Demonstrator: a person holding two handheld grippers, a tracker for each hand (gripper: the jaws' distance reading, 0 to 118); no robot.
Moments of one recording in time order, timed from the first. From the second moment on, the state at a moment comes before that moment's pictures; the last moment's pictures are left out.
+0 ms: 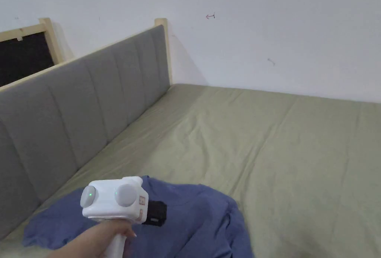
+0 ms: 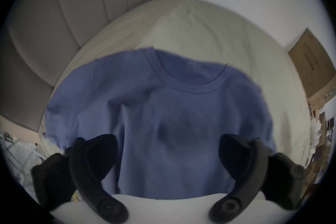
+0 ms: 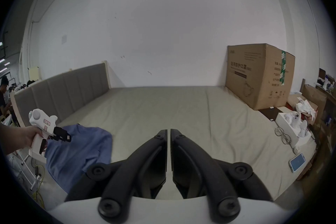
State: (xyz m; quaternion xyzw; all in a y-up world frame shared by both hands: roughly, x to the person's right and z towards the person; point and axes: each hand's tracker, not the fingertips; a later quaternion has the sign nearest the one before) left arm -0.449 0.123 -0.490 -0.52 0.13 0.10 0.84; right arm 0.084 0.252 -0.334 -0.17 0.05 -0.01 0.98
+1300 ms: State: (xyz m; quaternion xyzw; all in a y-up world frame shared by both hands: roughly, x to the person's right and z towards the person) left arm -0.380 0.392 -0.341 -0.18 0.02 -0.05 0.98; right arm 0.134 0.261 -0.302 -0.18 0.06 -0.06 0.98
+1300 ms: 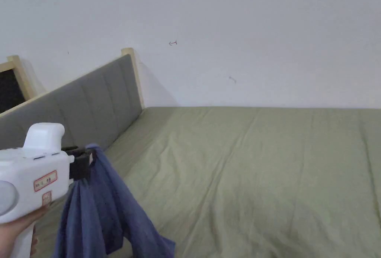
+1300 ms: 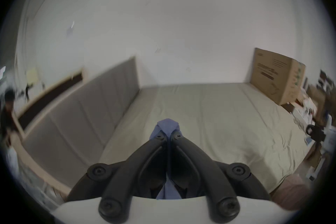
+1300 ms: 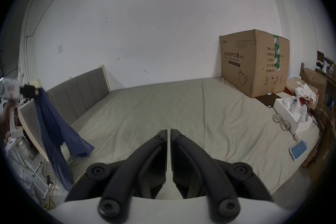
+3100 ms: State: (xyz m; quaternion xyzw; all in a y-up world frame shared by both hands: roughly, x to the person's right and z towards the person) left arm -0.191 0.280 -0.226 0.02 -0.04 0.03 1.00; right arm 0.163 0.280 -0.236 -0.02 -0.05 -0.04 1.00
